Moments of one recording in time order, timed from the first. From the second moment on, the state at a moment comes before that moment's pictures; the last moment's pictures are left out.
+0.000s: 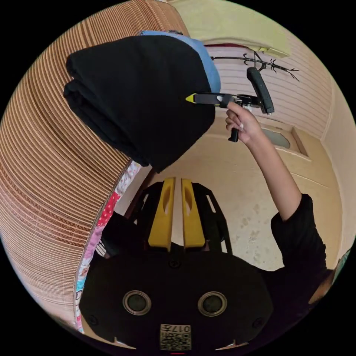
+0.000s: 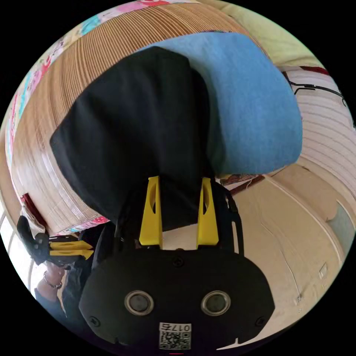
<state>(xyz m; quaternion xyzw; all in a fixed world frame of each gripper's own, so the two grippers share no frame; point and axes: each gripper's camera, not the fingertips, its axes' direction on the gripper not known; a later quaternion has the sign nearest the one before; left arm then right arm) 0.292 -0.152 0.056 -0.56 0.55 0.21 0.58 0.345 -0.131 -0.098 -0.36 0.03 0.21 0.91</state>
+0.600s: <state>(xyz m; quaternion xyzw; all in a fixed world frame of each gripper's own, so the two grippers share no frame) -0.098 -0.090 -0.018 -0.38 0.19 -0.20 0.88 0.104 -0.075 -0.290 0.09 -0.13 0.13 0.98</state>
